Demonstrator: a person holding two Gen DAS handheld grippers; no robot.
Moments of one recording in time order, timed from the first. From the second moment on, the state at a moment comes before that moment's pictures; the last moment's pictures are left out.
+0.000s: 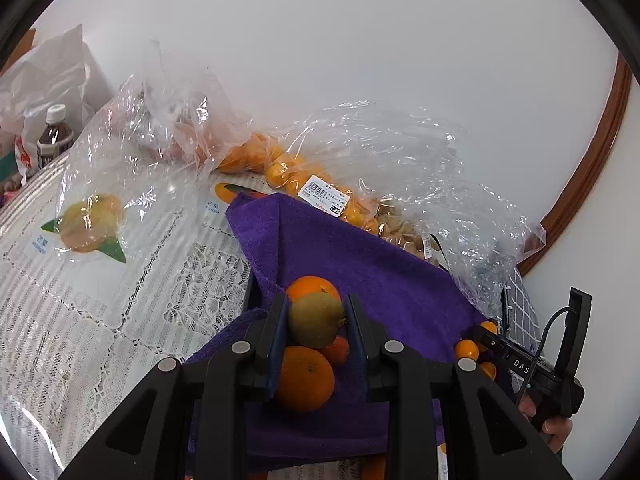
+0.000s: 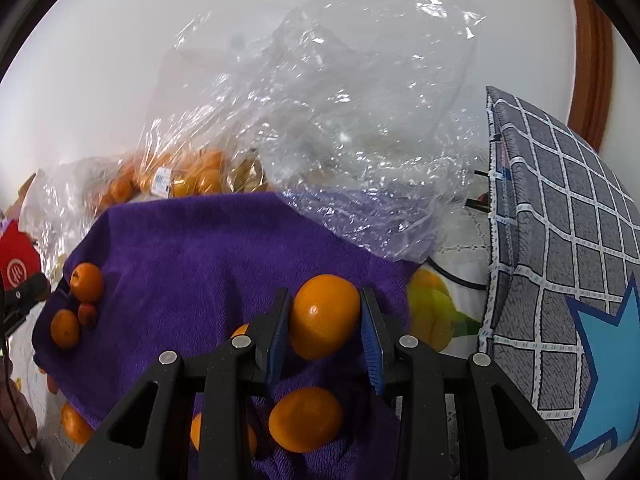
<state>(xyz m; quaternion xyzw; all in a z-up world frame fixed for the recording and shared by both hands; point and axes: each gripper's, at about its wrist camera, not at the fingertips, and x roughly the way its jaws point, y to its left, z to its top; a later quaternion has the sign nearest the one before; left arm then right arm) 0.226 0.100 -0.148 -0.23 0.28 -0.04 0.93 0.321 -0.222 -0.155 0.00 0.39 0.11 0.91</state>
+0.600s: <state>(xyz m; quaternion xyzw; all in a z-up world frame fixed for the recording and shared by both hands) 0.223 0.084 -0.144 -0.21 0.29 -0.06 0.93 0.296 -0.231 -0.137 0.01 0.37 0.11 0.92</state>
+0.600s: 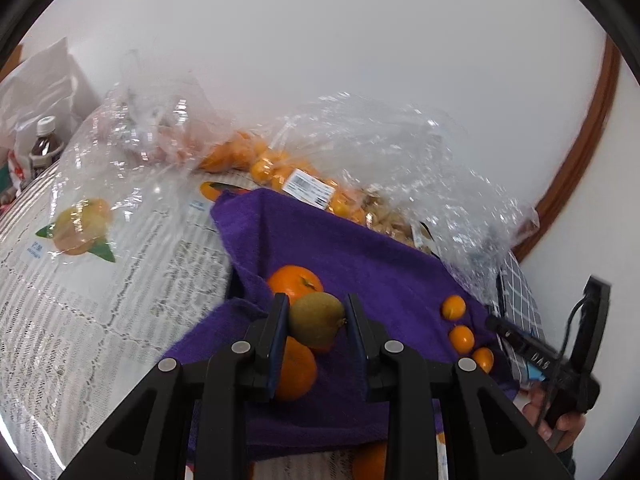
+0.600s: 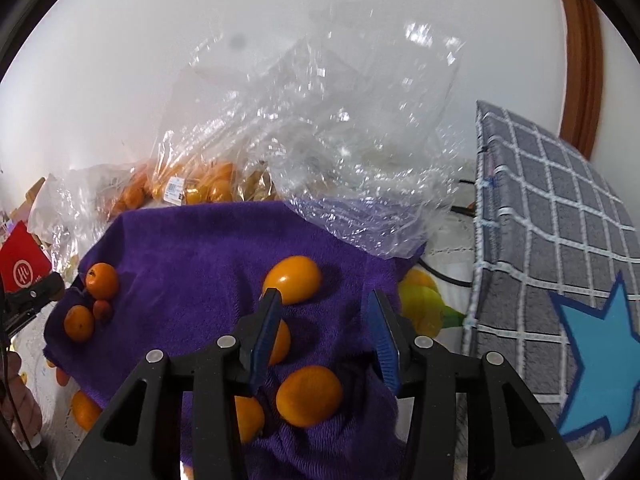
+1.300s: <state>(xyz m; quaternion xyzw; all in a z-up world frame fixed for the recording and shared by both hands) 0.233 0.022 -0.163 -0.09 0.37 -0.06 0.93 0.235 -0.233 -0.124 -0.02 0.34 0.12 0.93</state>
